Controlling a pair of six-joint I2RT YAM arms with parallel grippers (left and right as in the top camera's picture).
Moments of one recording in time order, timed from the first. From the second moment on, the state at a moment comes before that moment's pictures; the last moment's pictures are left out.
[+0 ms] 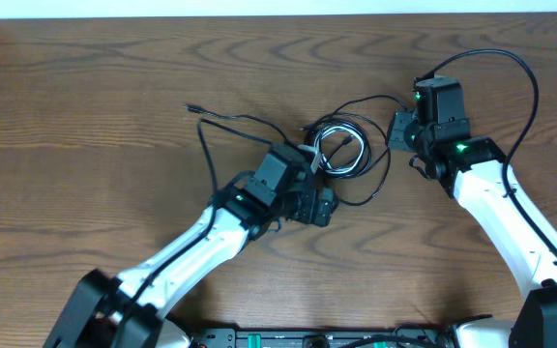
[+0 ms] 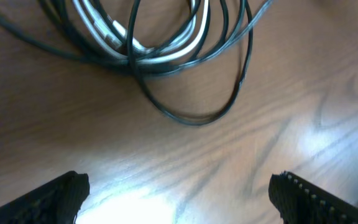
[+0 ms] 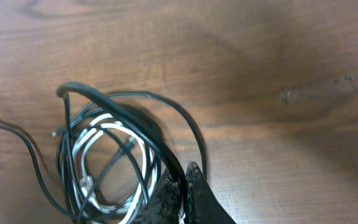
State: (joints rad) left arm -0.64 1.51 0.81 -0.21 0.27 -0.42; right arm 0.24 1.52 1.05 -0.40 0.05 0.41
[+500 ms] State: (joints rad) left arm -0.65 1.77 0.82 0.08 0.26 -0.68; right arm 0.24 1.52 1.05 -0.44 0.05 0.42
